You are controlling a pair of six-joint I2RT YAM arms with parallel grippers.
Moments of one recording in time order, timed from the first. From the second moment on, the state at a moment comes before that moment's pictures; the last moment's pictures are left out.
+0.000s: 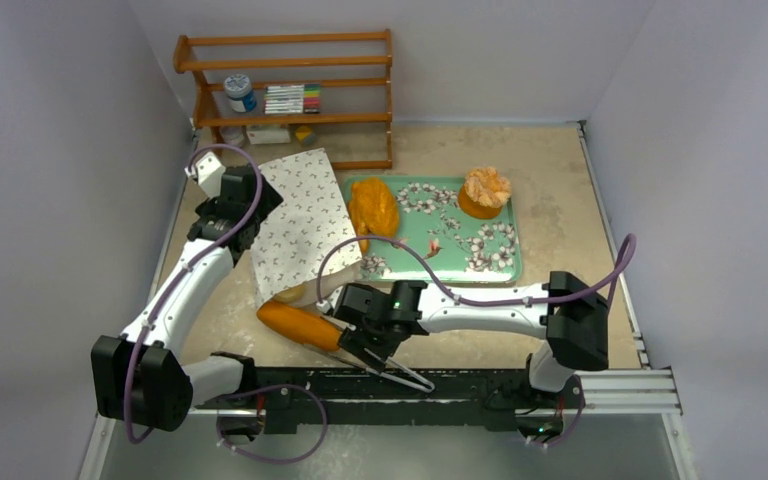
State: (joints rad) left arm -0.19 1.20 0.96 -0.43 -0.50 -0.78; right arm 1.32 1.66 1.24 -0.82 0.03 0.29
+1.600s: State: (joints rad) left arm -0.18 1.20 0.91 -0.41 -0.50 -0.78; right arm 1.36 1.63 1.02 -0.57 0.01 0.32
